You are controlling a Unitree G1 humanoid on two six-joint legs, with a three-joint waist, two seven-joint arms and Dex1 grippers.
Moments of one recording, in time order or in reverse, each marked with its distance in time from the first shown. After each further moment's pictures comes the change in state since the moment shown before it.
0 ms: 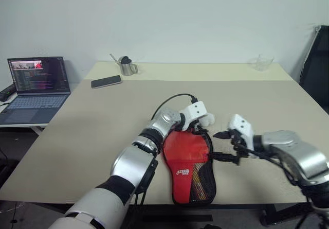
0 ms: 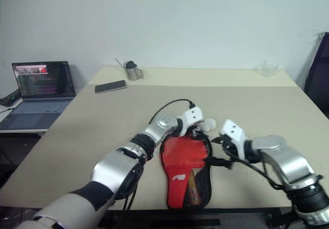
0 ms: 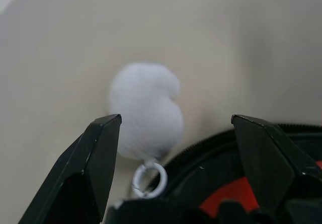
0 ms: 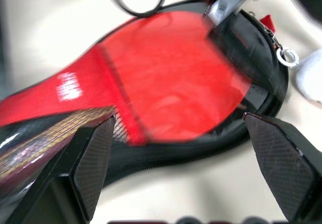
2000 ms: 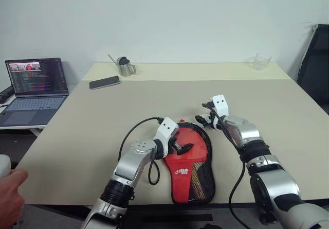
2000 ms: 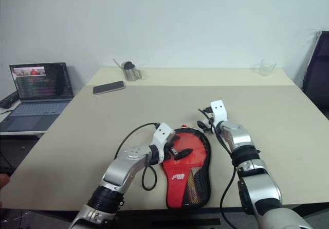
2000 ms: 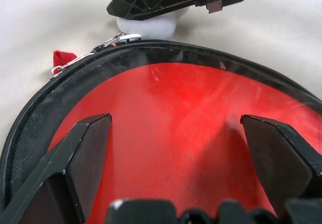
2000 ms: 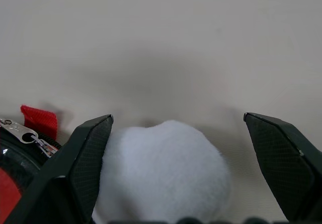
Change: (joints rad) left arm 0.774 0.172 -0.072 -1.243 -0.377 0.816 0.268; right arm -0.490 0.600 -0.087 1.064 -0.340 -0.326 -0.647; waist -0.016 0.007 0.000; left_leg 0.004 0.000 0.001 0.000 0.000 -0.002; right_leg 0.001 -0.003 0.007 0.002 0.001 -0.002
